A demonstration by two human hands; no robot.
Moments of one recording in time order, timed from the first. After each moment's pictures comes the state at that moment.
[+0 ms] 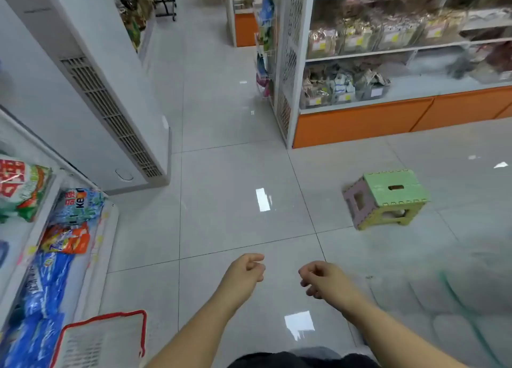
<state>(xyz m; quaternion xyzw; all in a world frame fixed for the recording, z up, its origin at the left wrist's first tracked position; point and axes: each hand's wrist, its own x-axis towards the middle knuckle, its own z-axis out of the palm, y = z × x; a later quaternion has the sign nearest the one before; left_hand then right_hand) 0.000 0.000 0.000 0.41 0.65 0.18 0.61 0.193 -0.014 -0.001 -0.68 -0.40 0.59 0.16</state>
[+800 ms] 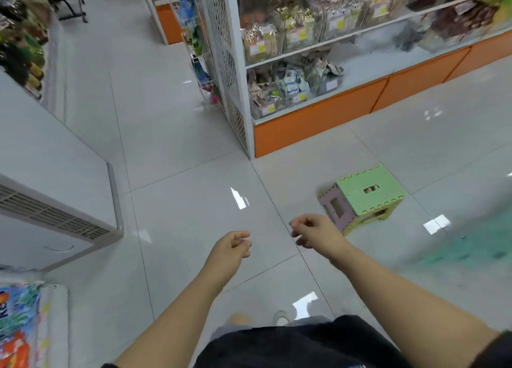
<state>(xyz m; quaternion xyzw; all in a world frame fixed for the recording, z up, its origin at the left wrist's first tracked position) 0.084 0.292 0.002 0.48 0.62 0.12 0.61 0.284 0.269 0.013 -0.71 -0.34 0.54 0.29</state>
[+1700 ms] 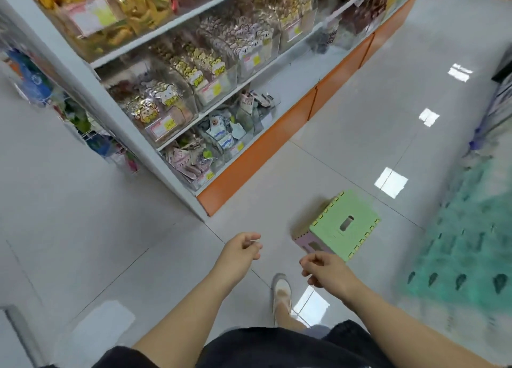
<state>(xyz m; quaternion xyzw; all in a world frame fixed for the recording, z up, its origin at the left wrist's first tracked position) 0.304 0.647 -0.019 0.59 0.49 -0.02 0.64 0.442 0.504 -0.023 -0.78 -0.13 0.52 0.33</state>
